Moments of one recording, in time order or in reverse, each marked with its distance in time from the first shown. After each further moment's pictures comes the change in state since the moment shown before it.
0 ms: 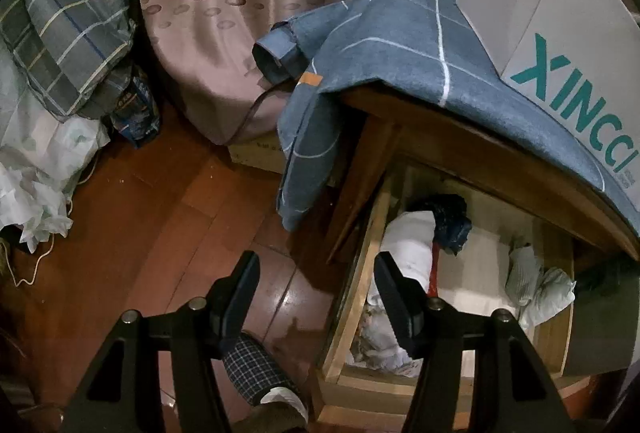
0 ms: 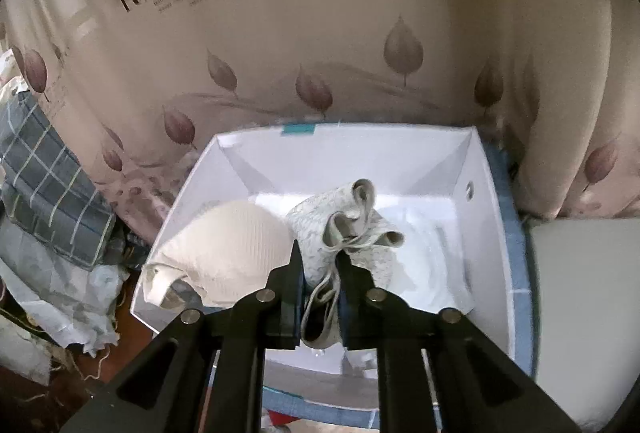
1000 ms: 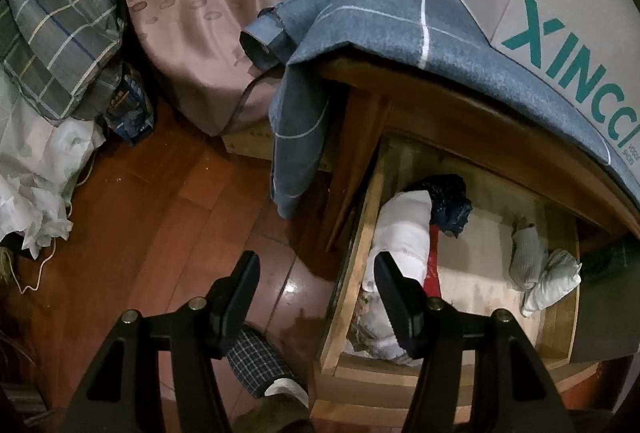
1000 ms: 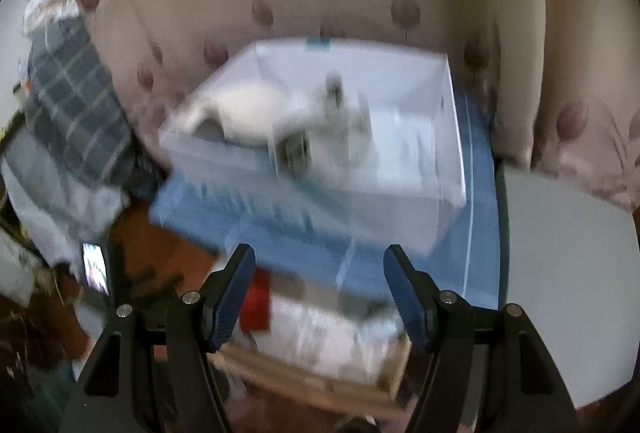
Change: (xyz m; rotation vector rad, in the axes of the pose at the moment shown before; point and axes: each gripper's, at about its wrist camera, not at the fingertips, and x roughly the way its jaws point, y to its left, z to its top) left arm 0.010 -0.011 -0.005 0.044 0.045 0.005; right arm -0.074 -0.020 -0.137 -0.200 0.109 0.007
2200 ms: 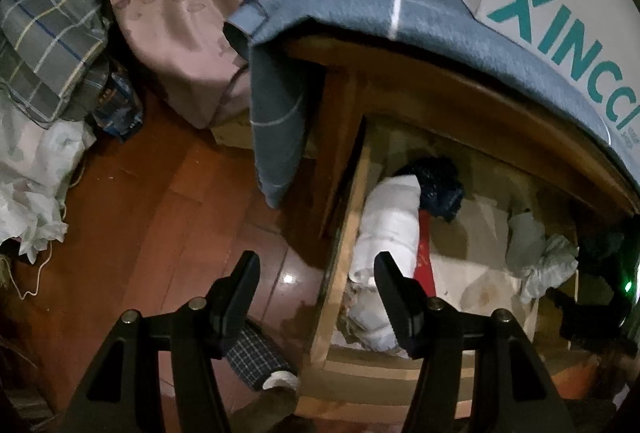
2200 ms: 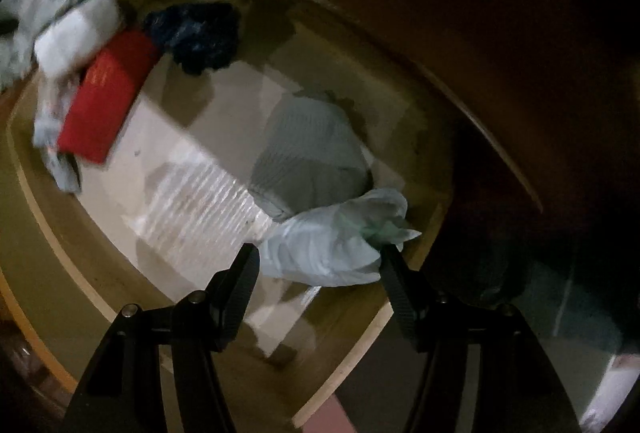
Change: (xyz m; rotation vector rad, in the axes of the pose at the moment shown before) left arm 0.008 -0.011 -0.002 0.023 0.033 -0.009; right arm 0.233 -0.024 -0.119 -0.447 0.390 -0.213
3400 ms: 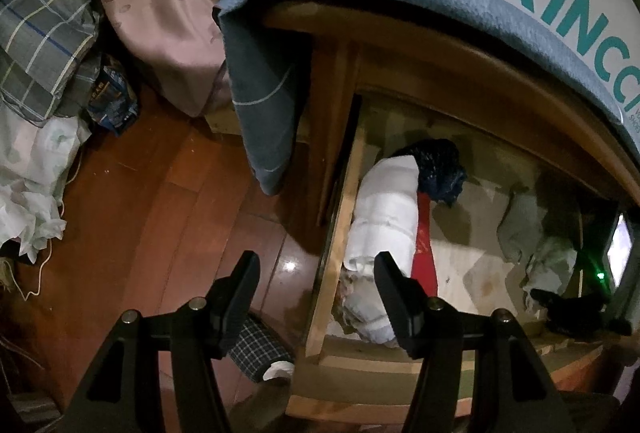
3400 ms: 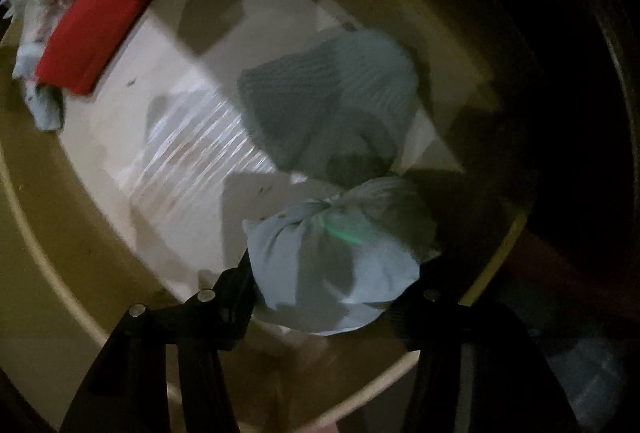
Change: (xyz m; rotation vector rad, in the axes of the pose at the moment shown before) left arm 0.014 -0.008 -0.003 0.030 0.062 -0.002; right arm 0.042 0.010 0.045 -0.130 0.192 0.096
